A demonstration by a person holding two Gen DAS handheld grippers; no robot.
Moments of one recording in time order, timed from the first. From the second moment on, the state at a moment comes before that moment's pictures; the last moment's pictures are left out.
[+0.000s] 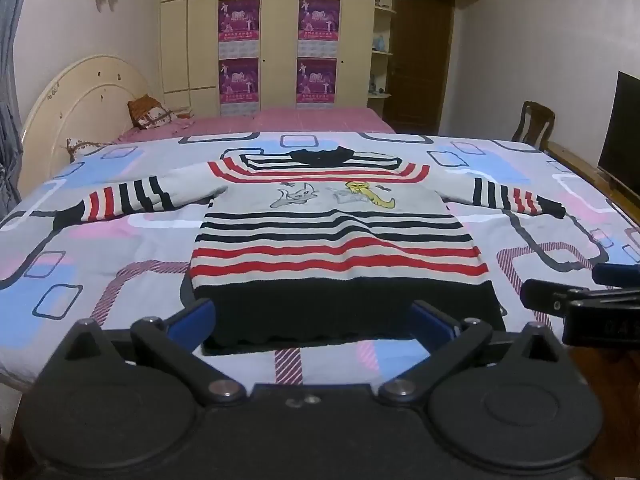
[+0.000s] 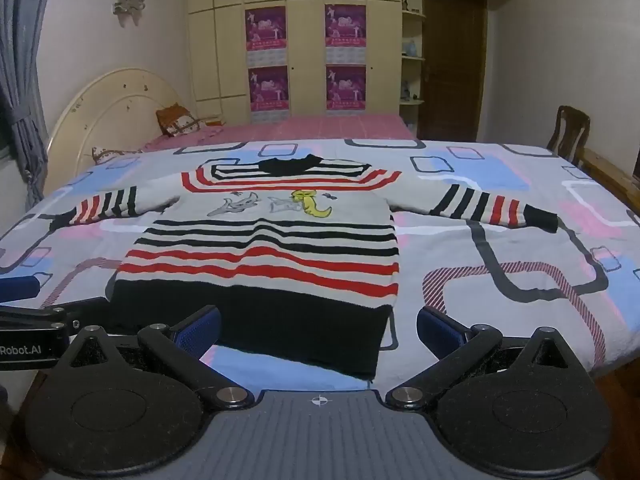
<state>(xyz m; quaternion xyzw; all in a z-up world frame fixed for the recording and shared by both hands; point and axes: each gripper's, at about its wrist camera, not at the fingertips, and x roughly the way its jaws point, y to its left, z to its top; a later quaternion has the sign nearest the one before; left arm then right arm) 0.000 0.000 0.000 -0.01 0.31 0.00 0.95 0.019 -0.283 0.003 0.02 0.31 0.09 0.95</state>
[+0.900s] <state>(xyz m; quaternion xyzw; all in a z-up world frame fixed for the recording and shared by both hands) -0.006 0.005 0.001 -0.01 0.31 0.01 0.95 0.015 -0.277 -0.001 0.02 0.31 0.10 0.94</state>
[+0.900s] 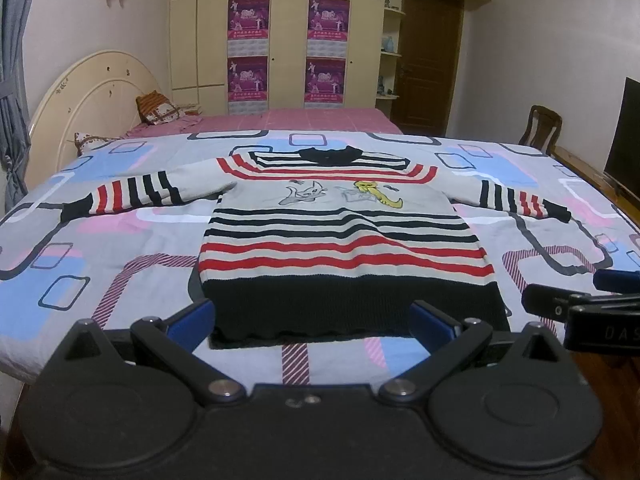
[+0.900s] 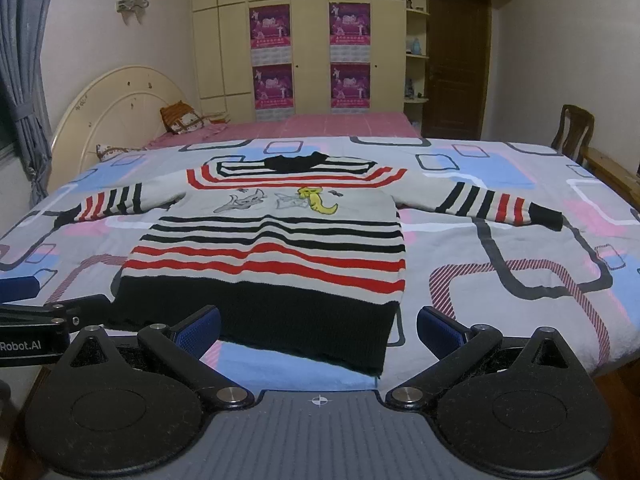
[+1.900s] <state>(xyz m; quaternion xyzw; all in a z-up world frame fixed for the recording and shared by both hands) -0.004 0.003 -0.001 -0.02 0.32 0.01 0.95 0.019 -0.279 0.000 0.02 0.32 0.09 0.94</state>
